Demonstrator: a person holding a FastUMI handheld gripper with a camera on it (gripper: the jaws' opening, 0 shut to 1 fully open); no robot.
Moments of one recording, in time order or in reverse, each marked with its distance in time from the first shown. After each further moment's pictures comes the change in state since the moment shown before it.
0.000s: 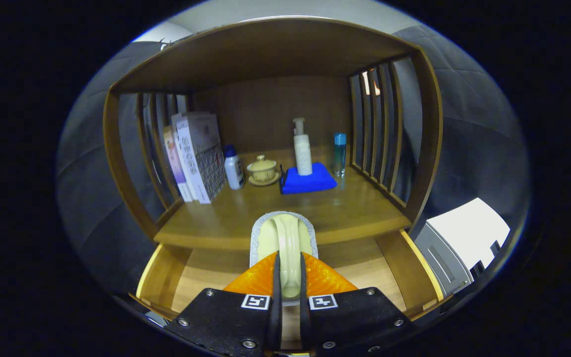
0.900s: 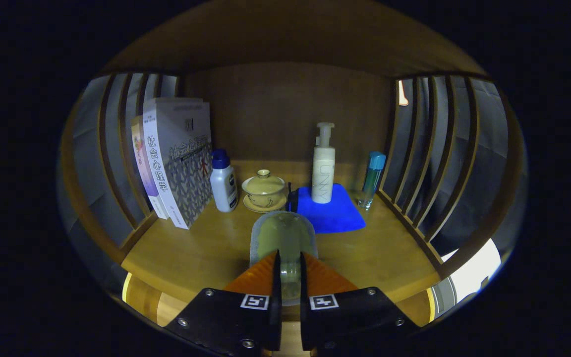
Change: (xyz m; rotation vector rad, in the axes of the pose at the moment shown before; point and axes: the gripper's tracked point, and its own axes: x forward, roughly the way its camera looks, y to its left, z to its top) arm 0.139 0.030 0.032 -0.158 0.049 0.008
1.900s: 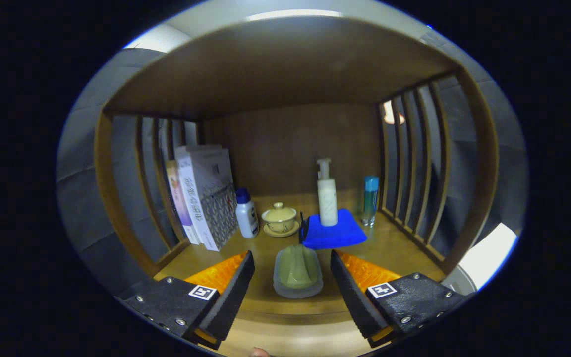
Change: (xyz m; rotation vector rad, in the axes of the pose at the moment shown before) arm -0.098 -0.007 0.034 0.095 -0.296 0.085
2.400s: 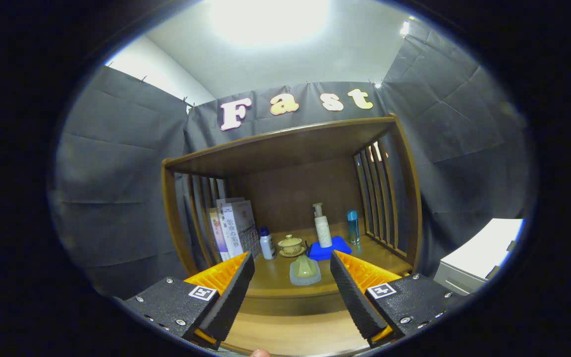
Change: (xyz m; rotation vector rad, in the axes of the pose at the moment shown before) arm -0.166 0.003 0.017 0.110 -0.260 0.039
